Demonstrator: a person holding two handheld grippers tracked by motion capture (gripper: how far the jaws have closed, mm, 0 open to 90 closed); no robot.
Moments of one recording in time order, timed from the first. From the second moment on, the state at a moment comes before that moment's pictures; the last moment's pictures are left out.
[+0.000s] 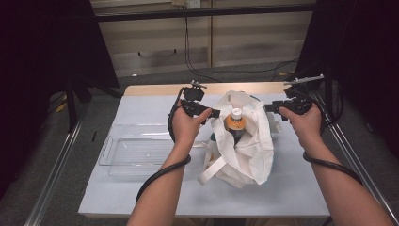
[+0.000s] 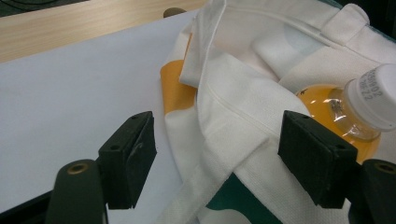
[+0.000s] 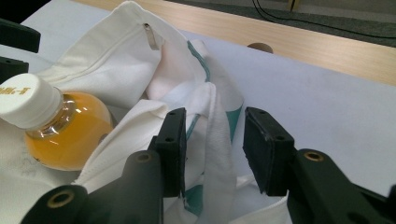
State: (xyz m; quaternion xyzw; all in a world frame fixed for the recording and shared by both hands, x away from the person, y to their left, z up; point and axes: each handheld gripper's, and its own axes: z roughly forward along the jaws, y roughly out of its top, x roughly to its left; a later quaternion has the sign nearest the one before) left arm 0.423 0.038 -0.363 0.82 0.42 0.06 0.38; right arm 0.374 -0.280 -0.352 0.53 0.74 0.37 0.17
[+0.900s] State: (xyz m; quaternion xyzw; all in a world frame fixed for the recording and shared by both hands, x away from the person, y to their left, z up) left arm 0.423 0.036 -0.359 0.82 0.43 0.08 0.38; right arm 0.379 -0.261 -0.369 0.54 0.75 0.36 0.13
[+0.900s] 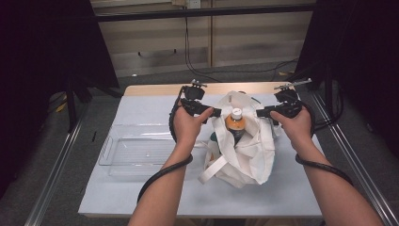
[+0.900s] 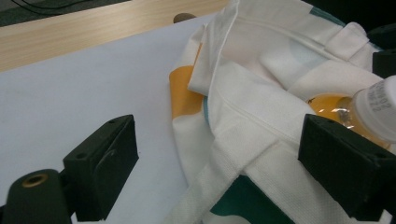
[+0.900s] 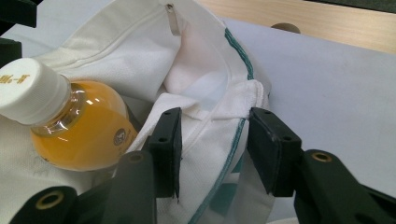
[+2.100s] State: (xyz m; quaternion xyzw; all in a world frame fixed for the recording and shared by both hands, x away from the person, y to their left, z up) left arm 0.425 0.028 -0.388 0.83 0.44 -0.02 0.35; right arm 0.376 -0.266 -0.386 0.56 0.73 0.37 0.11
